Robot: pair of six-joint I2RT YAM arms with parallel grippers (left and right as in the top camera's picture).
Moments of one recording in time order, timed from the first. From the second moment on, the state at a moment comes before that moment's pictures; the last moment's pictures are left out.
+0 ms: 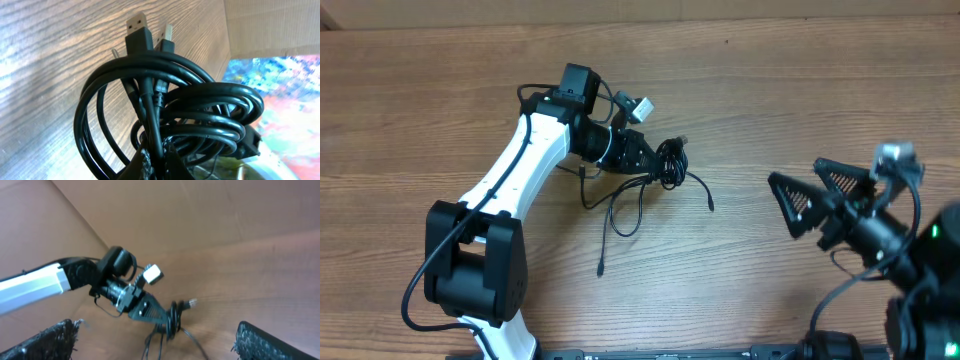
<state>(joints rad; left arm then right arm) -0.28 1.89 1.46 -0.91 0.98 0.00 -0.10 0.70 1.01 -0.64 -0.72 0.34</state>
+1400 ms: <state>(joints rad) -0.36 1.89 1.46 -0.90 1.07 -0.15 0.19 1.24 1.05 -0.77 -0.66 0.38</state>
